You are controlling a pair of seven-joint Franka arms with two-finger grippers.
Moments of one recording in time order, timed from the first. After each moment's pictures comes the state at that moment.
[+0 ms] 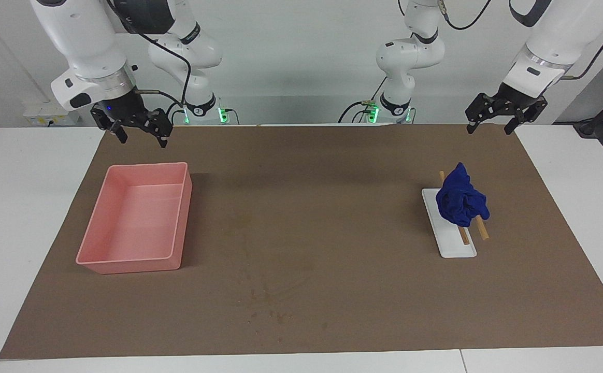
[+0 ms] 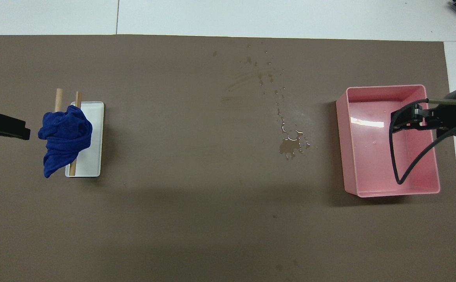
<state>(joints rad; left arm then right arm) 0.11 -0.04 -0.14 -1.57 -0.03 1.50 0.06 0.03 0.02 0.03 -1.55 -0.03 1.51 0.21</state>
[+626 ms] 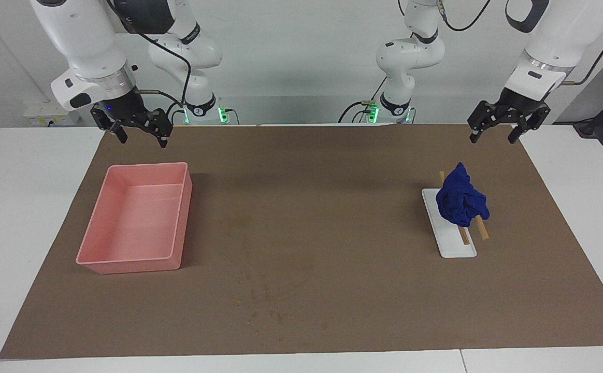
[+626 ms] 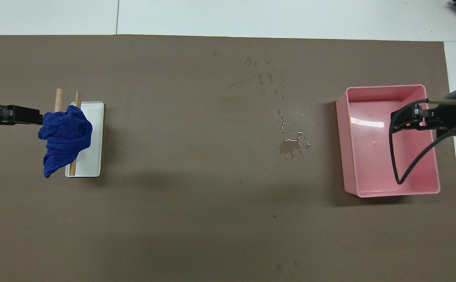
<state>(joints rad) 0.11 -0.08 -0.13 -1.79 -0.02 1.85 0.05 0.03 0.02 0.03 -1.55 -0.03 1.51 0.21</state>
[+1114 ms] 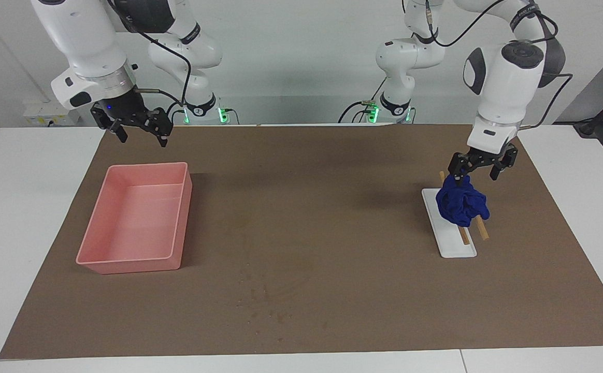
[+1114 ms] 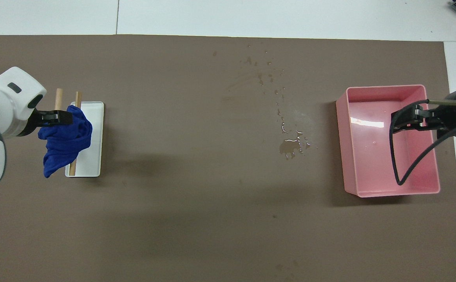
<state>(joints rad) 0.05 -0.02 -0.14 -1.98 0.18 2.12 -0.23 0.03 0.01 0.03 -1.55 -0.03 1.51 0.21</state>
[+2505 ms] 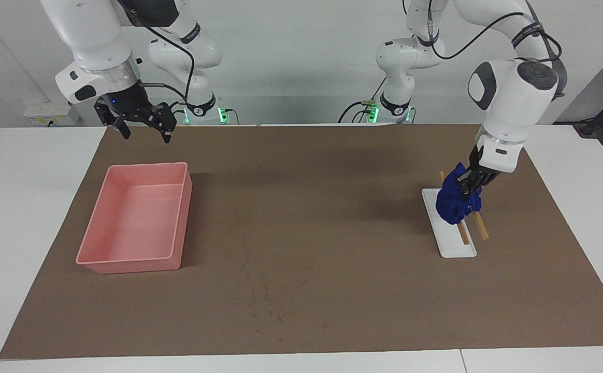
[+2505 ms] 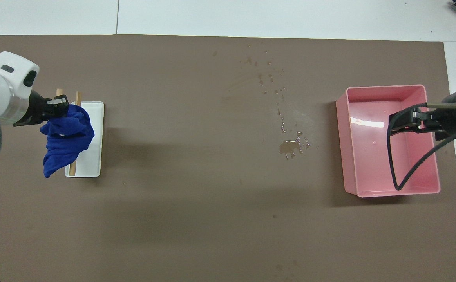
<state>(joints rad) 0.06 0.06 -0.12 -1.82 -0.07 1.98 -0.43 0.04 0.00 0.04 -1.56 -0.03 1.51 0.21</state>
